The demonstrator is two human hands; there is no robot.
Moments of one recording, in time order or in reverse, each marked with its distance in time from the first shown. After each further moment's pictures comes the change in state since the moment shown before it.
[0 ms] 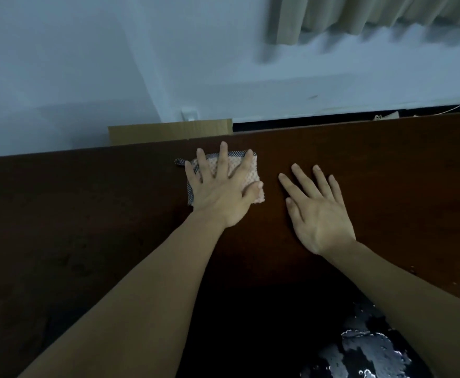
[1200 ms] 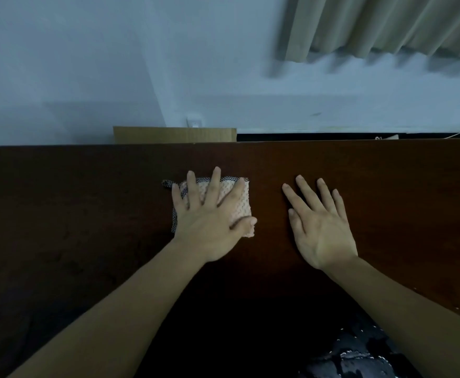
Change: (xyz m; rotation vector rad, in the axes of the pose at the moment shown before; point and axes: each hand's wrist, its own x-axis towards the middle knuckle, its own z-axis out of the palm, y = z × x) left_hand -0.048 -0.020 0.006 0.035 -0.050 0.000; right_hand 0.000 -0.001 0.004 -0.020 0.036 -0.002
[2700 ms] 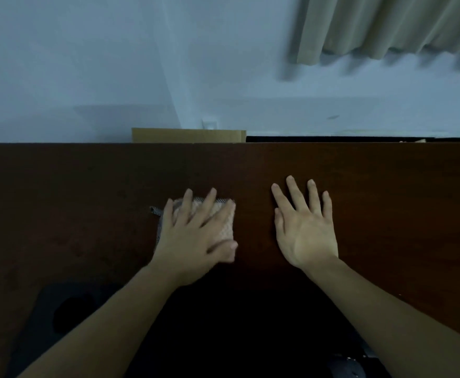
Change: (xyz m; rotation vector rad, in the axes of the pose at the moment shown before) left_hand -0.045 -0.003 0.016 0.020 0.001 0.066; right_hand 0.001 -0.001 -0.005 -0.016 -0.057 -0.024
